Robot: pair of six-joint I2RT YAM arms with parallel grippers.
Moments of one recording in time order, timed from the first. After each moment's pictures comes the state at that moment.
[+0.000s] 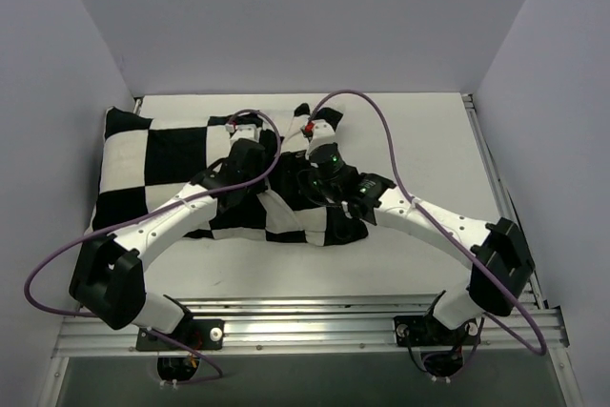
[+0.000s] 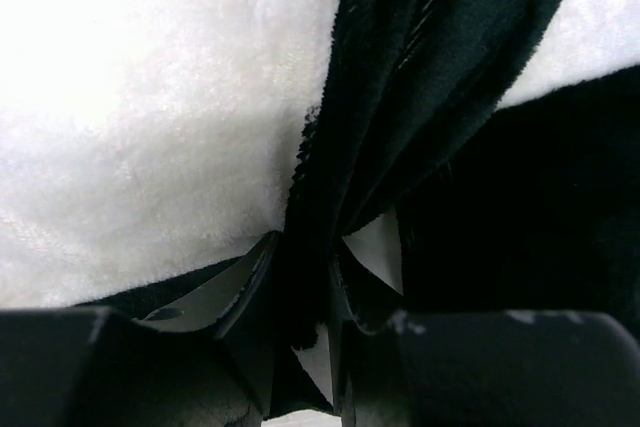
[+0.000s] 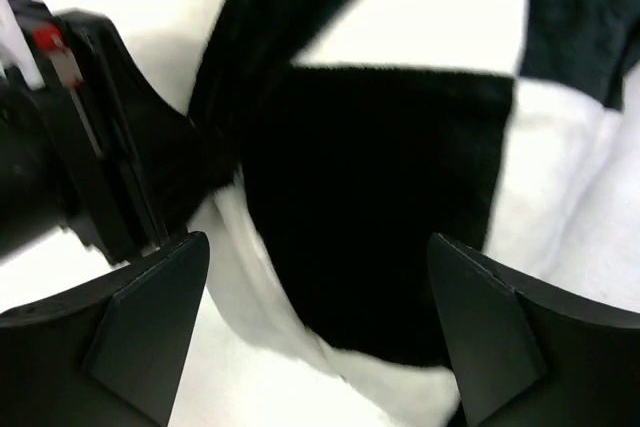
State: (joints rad) left arm -0.60 1.46 1.08 -0.39 -0.35 -0.54; right arm 0.83 1.48 1.12 -0.15 0.21 0.45
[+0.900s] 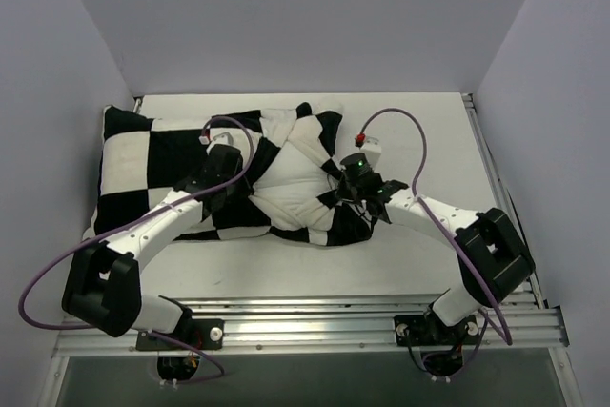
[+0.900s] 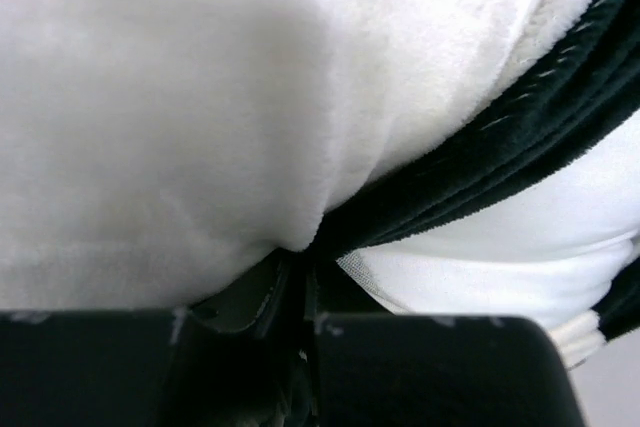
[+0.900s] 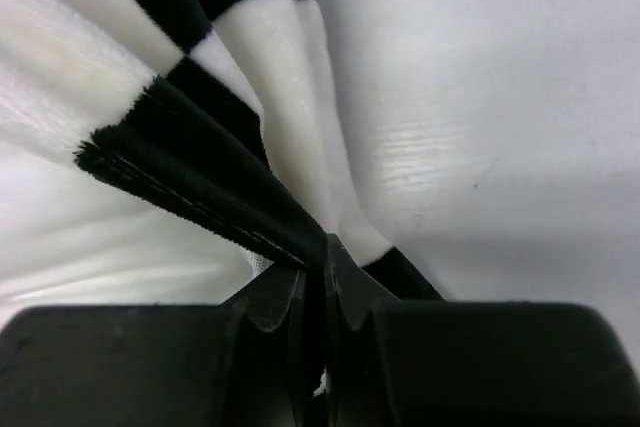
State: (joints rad) left arm -0.45 1.41 0.93 -0.32 -0.19 -0.69; right arm 0.64 1.56 0.91 -0.06 0.37 0.64
